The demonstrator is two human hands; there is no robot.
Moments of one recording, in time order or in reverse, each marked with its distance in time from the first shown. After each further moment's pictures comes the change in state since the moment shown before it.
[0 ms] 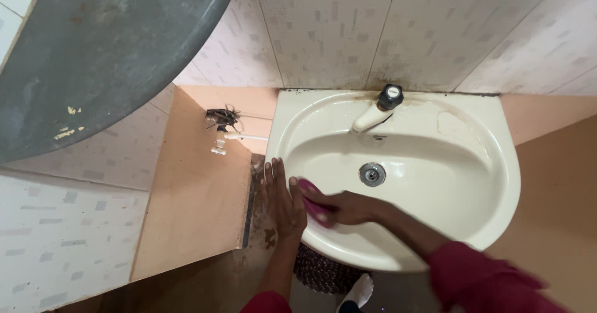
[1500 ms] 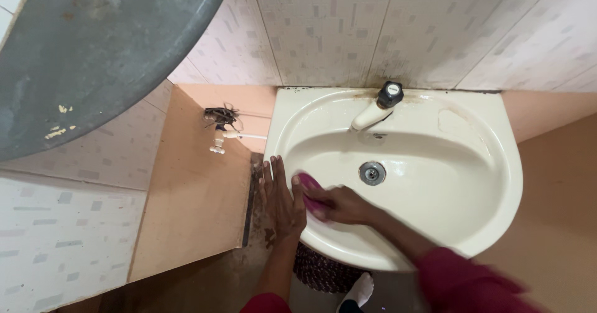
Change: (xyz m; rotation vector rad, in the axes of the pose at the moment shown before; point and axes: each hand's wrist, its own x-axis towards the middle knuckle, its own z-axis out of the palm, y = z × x) left_hand 0.003 0.006 -0.006 0.047 -0.083 -0.014; right_hand 0.003 -0.018 0.002 0.079 0.253 -0.048
